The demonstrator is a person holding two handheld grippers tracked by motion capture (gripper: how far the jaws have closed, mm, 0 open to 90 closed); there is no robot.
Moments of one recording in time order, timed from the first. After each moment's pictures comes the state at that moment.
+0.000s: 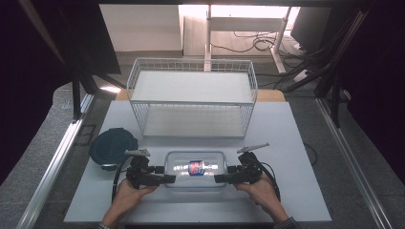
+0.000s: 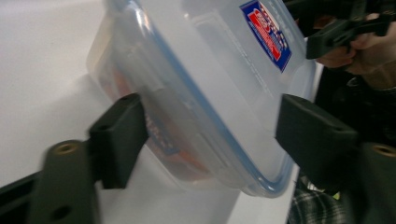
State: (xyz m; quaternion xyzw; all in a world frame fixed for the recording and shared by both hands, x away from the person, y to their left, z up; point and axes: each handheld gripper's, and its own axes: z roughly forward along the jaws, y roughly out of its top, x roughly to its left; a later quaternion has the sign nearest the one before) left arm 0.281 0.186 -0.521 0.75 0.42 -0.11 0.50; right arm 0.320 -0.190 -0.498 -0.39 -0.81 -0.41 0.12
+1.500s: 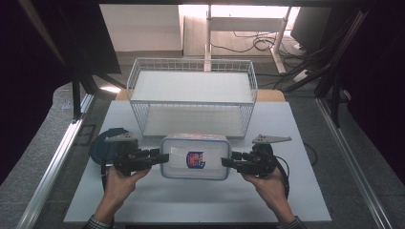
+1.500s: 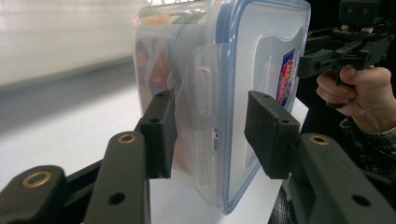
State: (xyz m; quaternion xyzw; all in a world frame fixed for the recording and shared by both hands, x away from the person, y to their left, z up) left arm 0.282 0.194 -0.440 0.73 0.41 -0.03 0.55; right arm 0.303 -0.202 -0.423 -0.37 -0.78 -0.51 0.02
